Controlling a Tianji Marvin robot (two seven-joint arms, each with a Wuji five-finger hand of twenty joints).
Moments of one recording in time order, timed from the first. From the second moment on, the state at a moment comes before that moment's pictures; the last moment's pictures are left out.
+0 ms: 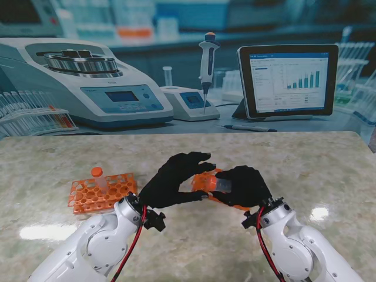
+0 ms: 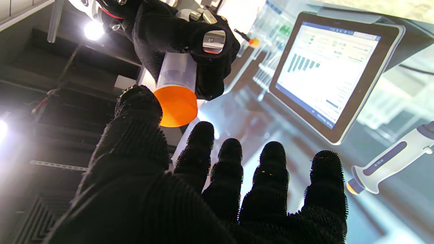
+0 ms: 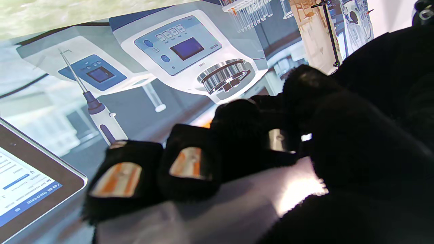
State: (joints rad) left arm 1.56 -1.14 -1.05 -1.72 0.61 -0.56 0.22; right arm -1.76 -1.12 1.29 -1.83 -0.78 -0.34 -0.27; left_hand 0.90 -0.24 0.03 -0.03 0.51 0.12 0.19 0.25 0.41 0.07 0.10 0.29 0.31 0.18 0.10 0.36 0.03 0.34 0.42 0.49; right_hand 0.59 -0.70 0.84 -0.02 1.09 -0.26 1.27 1.44 1.39 -0.16 0.96 0.91 1.30 -0.15 1.41 0.88 1.13 -0.03 1.68 0.77
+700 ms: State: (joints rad) left arm 1.50 -1.15 -0.98 -1.66 0.61 -0.53 0.26; right arm -1.75 -1.12 1.29 -1.83 -0.78 -0.34 -0.27; left_hand 0.90 -0.24 0.02 -0.03 0.53 0.13 0.19 0.28 0.42 0.07 0.10 0.29 0.31 0.17 0.10 0.36 0.04 0.34 0.42 0.49; right_hand 0.59 -0.70 0.84 -0.02 1.09 -0.26 1.27 1.44 1.39 -0.16 0.96 0.91 1.30 -0.15 1.41 0.88 1.13 -0.03 1.68 0.76
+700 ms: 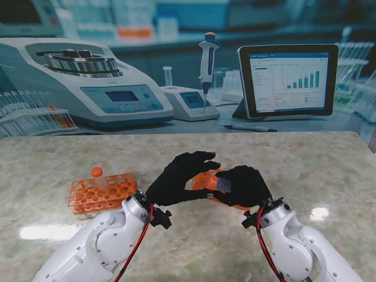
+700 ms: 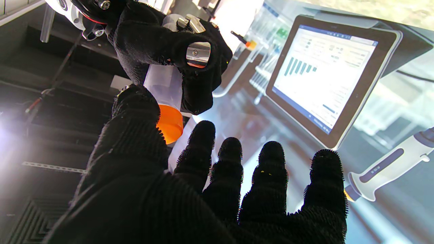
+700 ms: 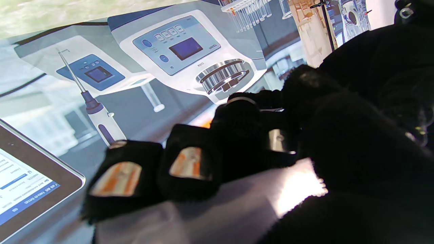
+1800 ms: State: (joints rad) left arm 1.51 -1.15 -0.99 -1.68 0.61 -0.54 0.25; right arm -1.76 -1.12 1.29 -1.84 -0.79 -0.34 -0.26; left_hand 0.85 -0.22 0.02 -0.03 0.56 0.13 0.20 0.29 0.44 0.07 0.10 0.29 0.34 0.16 0.11 0.36 0.04 0.34 0.42 0.49; right_hand 0.59 -0.70 0.84 -0.02 1.09 -0.26 1.27 1.45 1.39 -0.16 0.96 0.91 1.30 -0.15 1.41 0.88 1.13 -0.03 1.68 0.76
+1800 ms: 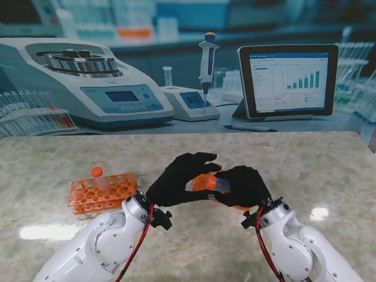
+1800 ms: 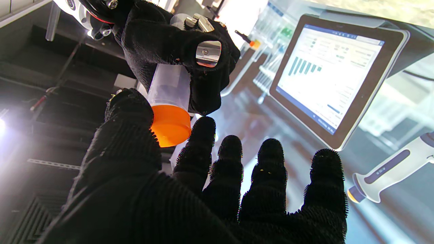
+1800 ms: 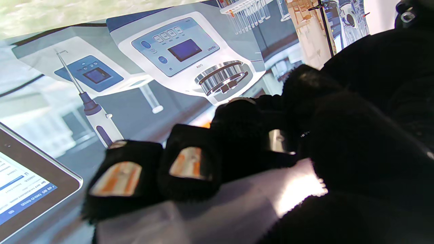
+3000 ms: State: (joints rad) left arm 1.51 -1.16 -0.98 -1.67 0.62 -0.56 0.29; right arm -1.76 -1.12 1.29 -1.84 -0.79 -0.34 -0.25; left_hand 1.06 -0.25 -0.09 -0.05 0.70 0.13 0.25 0.29 0.55 0.02 0.16 0.29 0.44 0.15 0.14 0.40 0.07 0.35 0.42 0.49; right_hand 0.59 -0.70 0.84 -0.02 1.09 -0.26 1.27 1.45 1.39 -0.16 0.96 0.91 1.30 -0.15 1.41 0.88 1.13 -0.03 1.68 0.76
